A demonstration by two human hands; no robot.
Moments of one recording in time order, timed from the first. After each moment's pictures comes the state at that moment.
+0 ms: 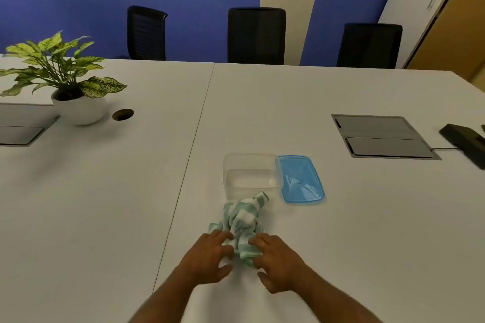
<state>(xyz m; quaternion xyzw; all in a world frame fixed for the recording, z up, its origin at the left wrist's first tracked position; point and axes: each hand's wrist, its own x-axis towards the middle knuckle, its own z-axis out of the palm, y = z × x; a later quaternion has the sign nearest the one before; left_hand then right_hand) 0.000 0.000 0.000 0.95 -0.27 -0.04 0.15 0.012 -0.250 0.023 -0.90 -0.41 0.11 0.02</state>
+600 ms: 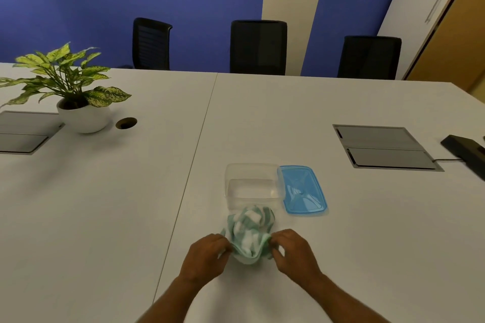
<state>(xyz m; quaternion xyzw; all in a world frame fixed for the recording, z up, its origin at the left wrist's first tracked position) 0.009 -0.004 0.017 0.95 -0.16 0.10 0.24 0.034 -0.265 0.025 -0.93 -0.22 -0.08 0.29</state>
